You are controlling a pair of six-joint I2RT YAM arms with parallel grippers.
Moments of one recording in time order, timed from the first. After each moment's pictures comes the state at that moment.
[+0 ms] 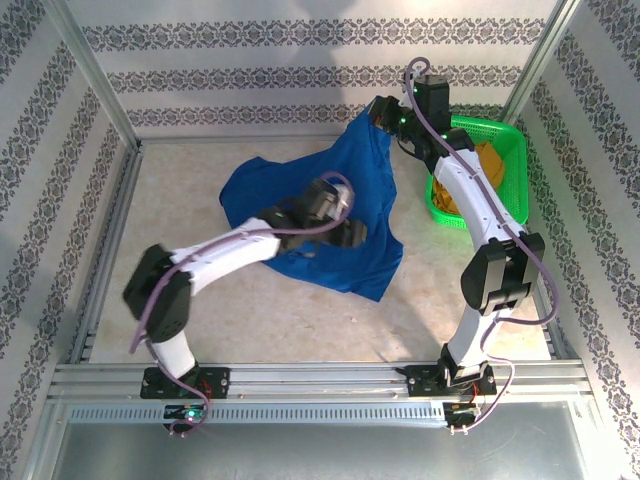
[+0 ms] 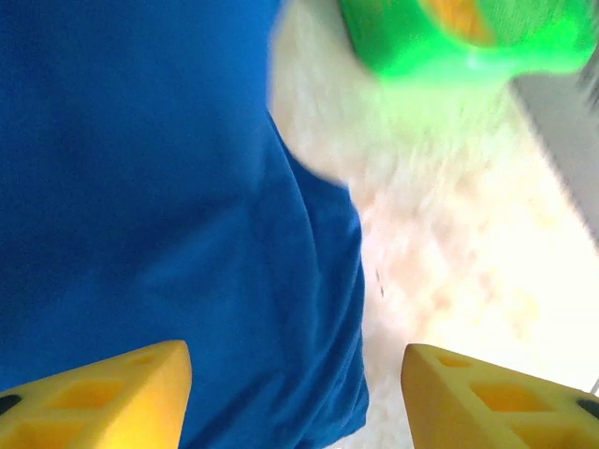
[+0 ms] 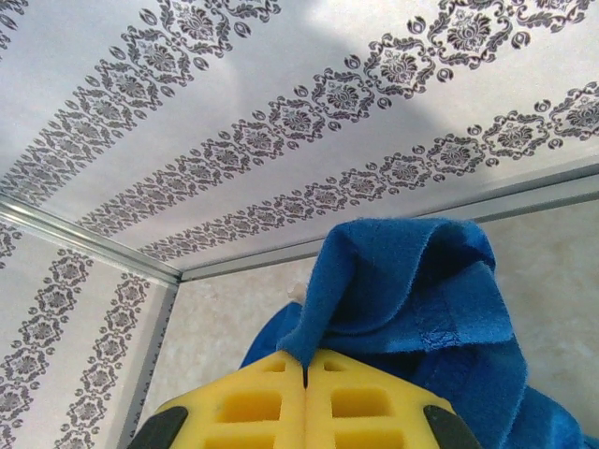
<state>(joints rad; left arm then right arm) -0.79 1.79 1.38 -0.35 0.15 -0.48 0.21 1.80 1.80 -0.37 -0.30 0.65</state>
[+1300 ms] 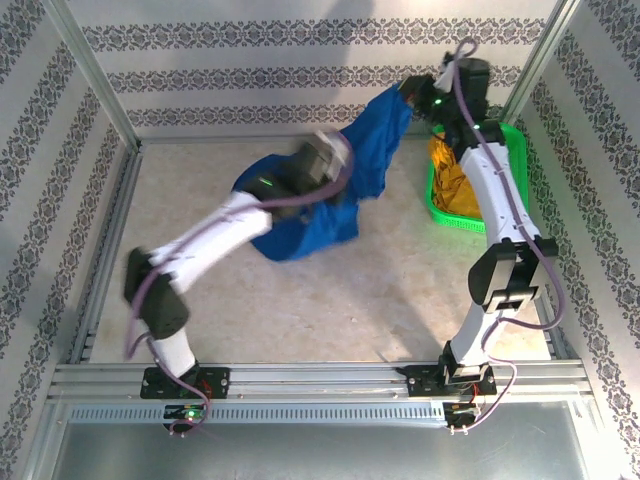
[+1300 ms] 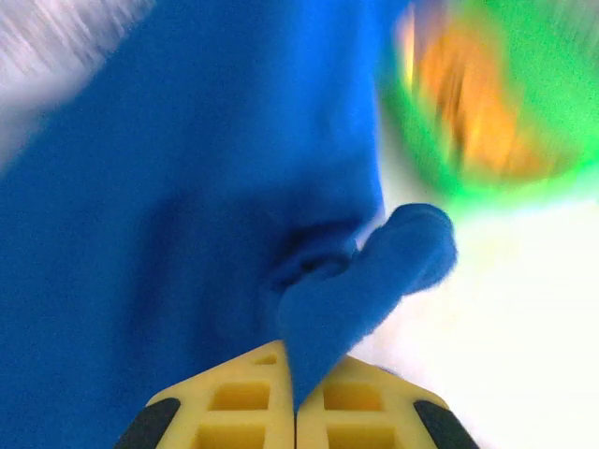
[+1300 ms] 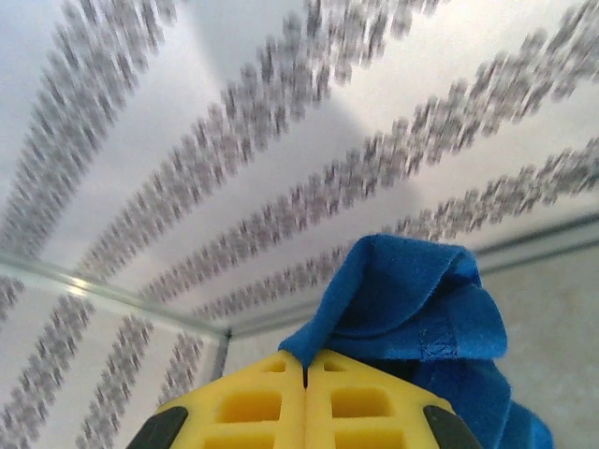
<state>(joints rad) -0.65 1.70 1.77 -0.55 -0.07 -0.27 0.04 1.79 1.91 -0.34 -0.43 0.81</state>
